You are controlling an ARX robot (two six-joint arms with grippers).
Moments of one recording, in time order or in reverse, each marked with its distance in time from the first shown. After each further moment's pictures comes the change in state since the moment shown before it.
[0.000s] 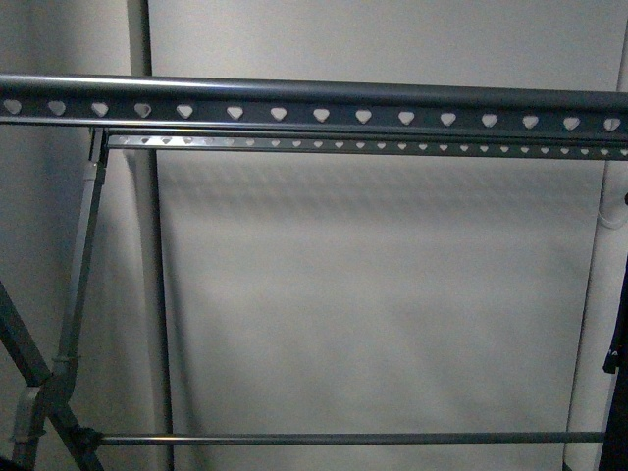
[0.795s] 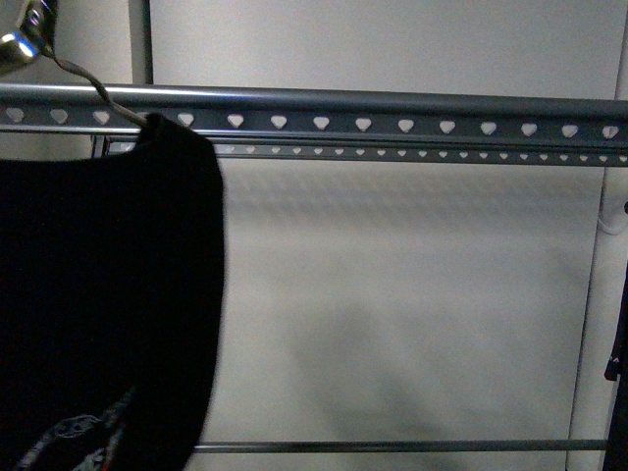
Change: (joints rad) left arm 0.194 -0.157 0.387 -1.103 1.210 1.338; right arm 0.000 0.000 0.000 0.000 0.000 0.000
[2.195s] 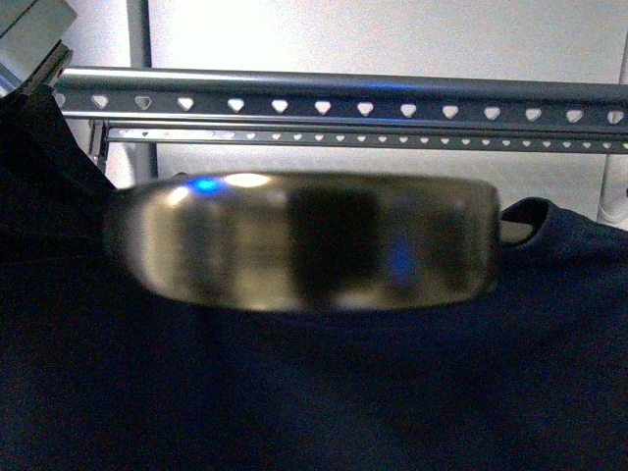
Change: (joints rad) left arm -0.410 0.198 0.088 0.438 -0.163 0.800; right arm -0.558 0.782 0.492 -0.159 -1.246 -0.765
